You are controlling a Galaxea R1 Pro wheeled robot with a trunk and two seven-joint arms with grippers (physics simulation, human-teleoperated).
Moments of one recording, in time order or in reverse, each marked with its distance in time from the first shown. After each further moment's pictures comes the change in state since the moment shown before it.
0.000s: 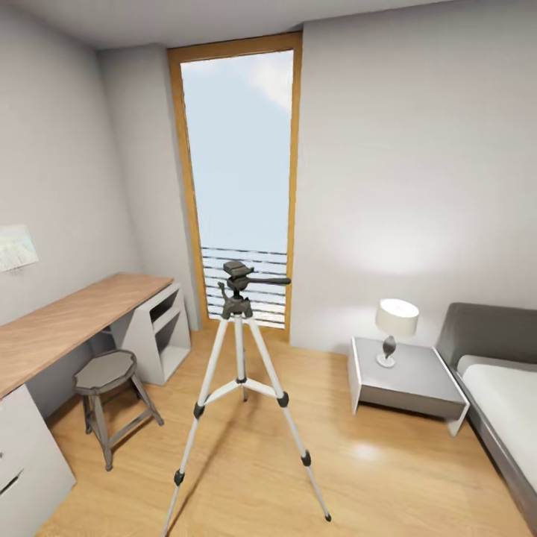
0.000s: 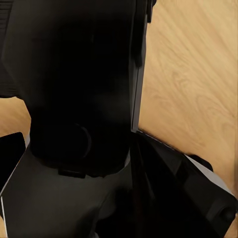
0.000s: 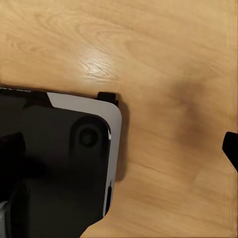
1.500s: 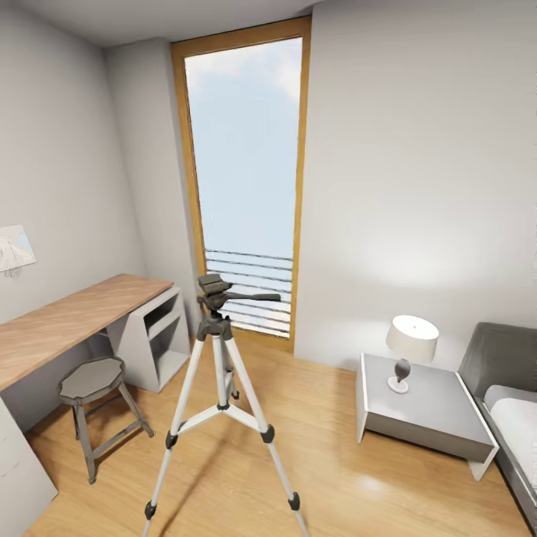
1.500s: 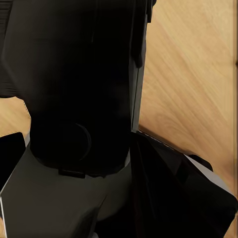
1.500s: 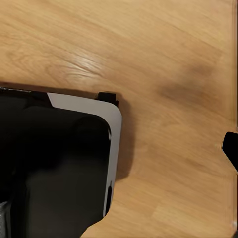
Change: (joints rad) left arm 0.000 -0.002 0.001 0.000 -0.003 -0.001 0.000; right arm 0.001 0.000 0.000 0.000 0.000 -0.002 0.000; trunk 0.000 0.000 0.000
